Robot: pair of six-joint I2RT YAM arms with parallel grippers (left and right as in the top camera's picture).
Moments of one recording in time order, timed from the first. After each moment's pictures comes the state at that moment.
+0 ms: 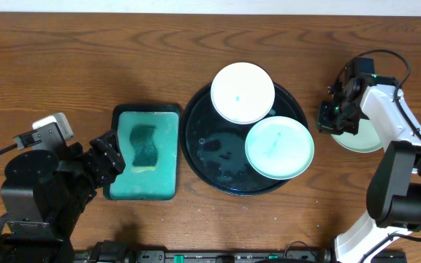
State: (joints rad) left arm -0.07 0.73 1.22 -1.07 0.01 -0.48; right arm -0.10 1.88 1.32 -0.98 -0.15 0.15
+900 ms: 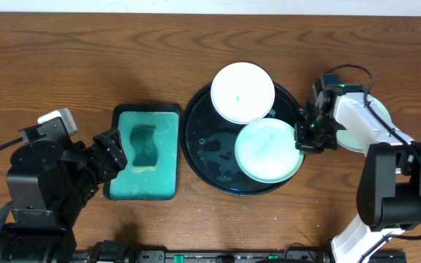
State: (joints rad) left arm -0.07 0.77 1.22 -1.08 0.01 -0.48; right arm 0.07 1.87 1.21 -1.05 -0.17 0.13
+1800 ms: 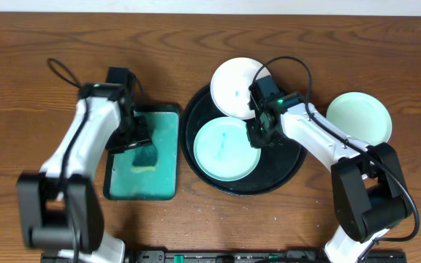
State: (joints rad) left arm -0.07 1.72 1.22 -1.11 0.01 -0.35; right arm 0.43 1.86 1.21 -0.79 -0.06 0.24
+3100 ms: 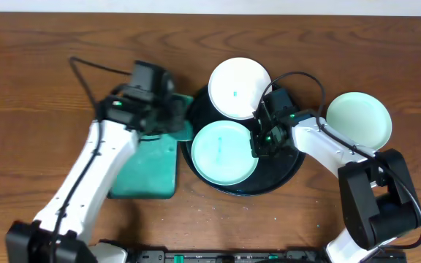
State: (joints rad) left arm -0.32 1.49 1.21 -0.84 0.21 -0.42; right arm 0.37 1.81 1.01 -0.59 -0.28 0.29
